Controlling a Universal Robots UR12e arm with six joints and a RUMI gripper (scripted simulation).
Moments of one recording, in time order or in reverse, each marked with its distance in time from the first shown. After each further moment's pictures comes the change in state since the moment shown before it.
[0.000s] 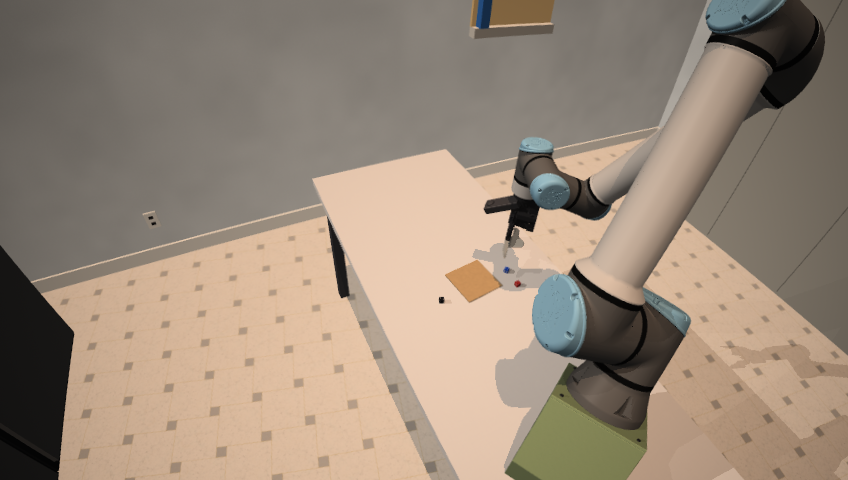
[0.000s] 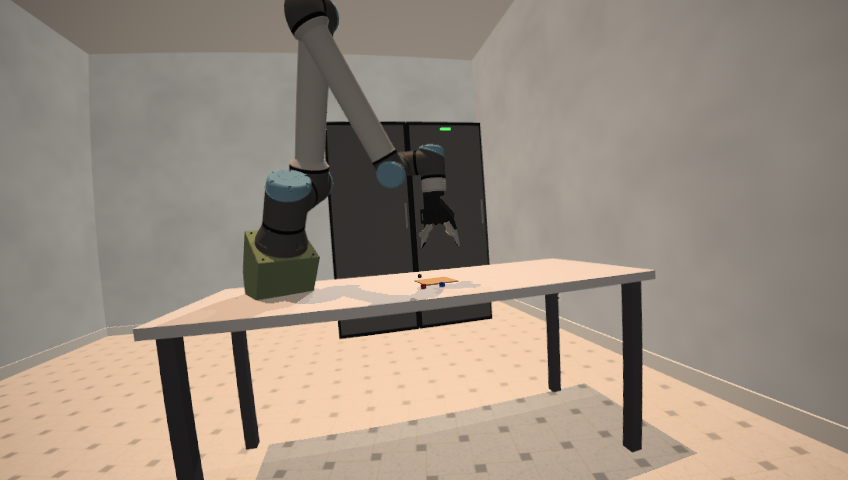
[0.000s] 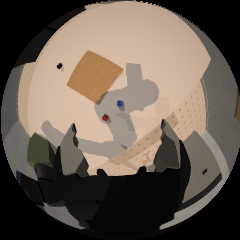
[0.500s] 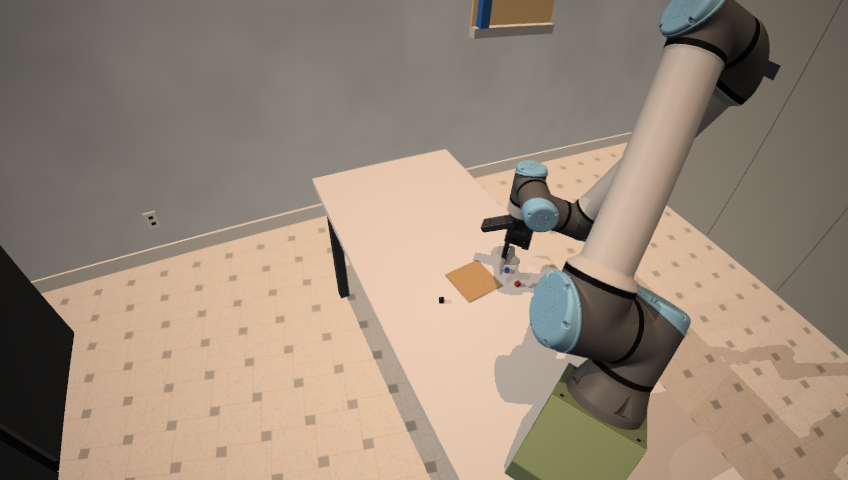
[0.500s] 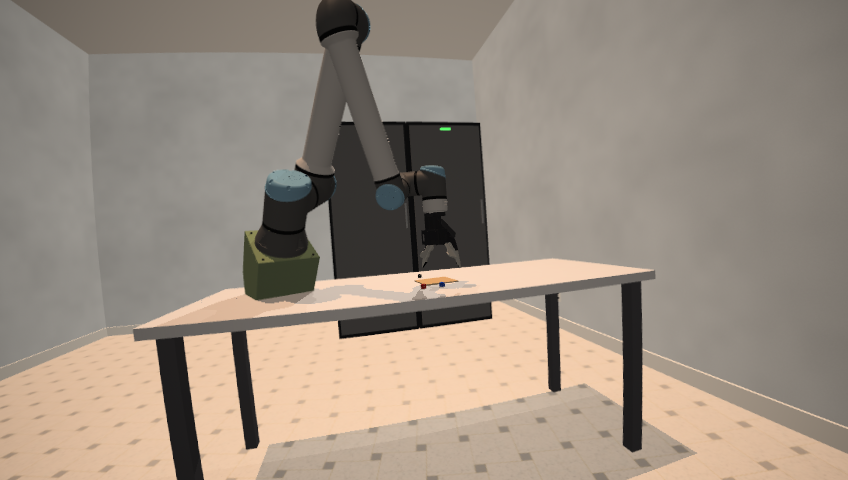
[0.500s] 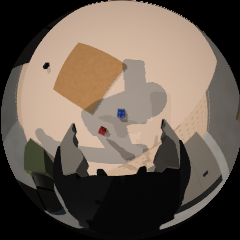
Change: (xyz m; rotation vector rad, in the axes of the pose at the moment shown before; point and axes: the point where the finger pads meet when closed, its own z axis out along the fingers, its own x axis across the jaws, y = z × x) arm 0.000 0.001 0.076 -0.001 -0.001 0.000
